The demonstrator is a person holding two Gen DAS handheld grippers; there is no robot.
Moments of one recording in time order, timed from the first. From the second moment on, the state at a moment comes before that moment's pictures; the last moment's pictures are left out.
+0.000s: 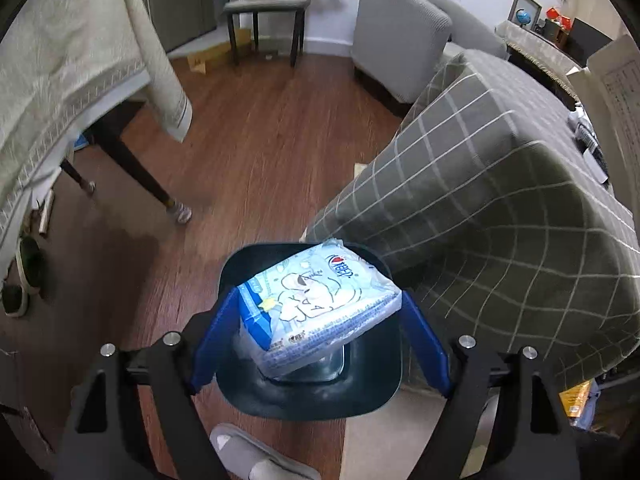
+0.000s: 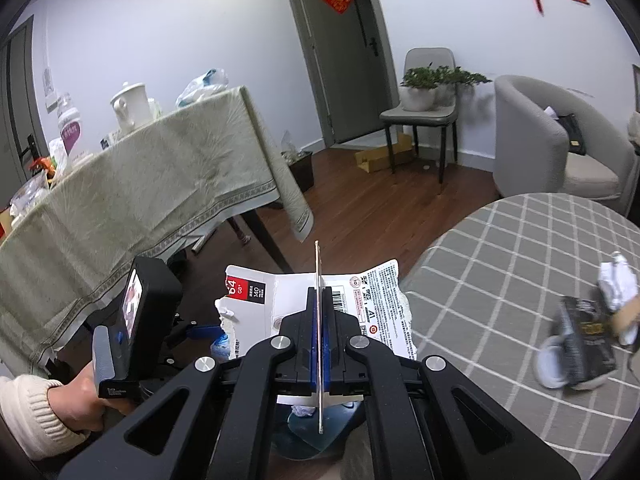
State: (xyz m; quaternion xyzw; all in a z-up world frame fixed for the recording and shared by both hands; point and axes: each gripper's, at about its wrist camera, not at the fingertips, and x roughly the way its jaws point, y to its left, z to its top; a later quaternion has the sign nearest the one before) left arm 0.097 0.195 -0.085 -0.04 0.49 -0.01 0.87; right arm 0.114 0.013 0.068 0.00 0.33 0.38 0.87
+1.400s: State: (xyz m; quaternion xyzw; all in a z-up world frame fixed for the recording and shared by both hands) left arm 0.051 0.248 0.004 -0.06 0.34 -0.02 0.94; right arm 0.121 0.152 -0.101 -0.12 0.51 0.35 0.78
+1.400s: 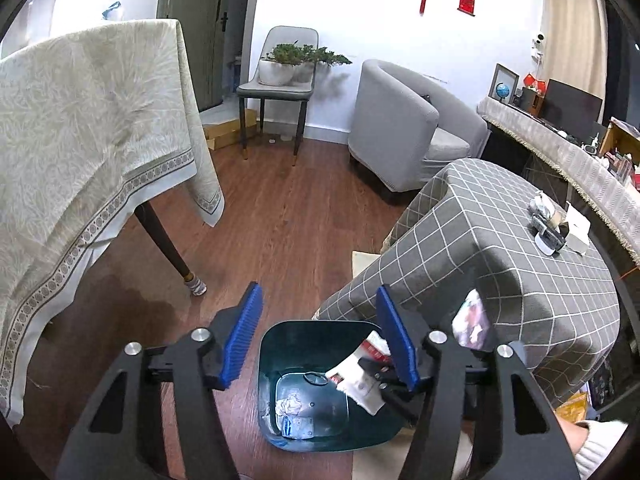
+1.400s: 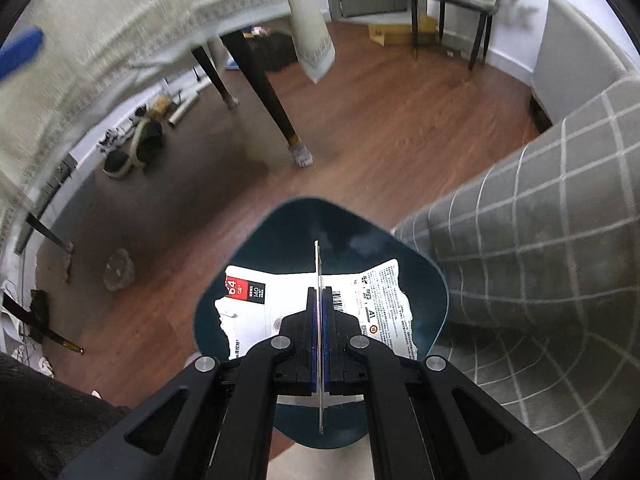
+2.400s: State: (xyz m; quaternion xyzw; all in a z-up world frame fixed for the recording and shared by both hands) left arm 0.056 0.226 0.039 -0.09 0.28 -0.03 0.96; right arm 0.073 0.133 -0.030 -0.14 0.43 0.40 0.80
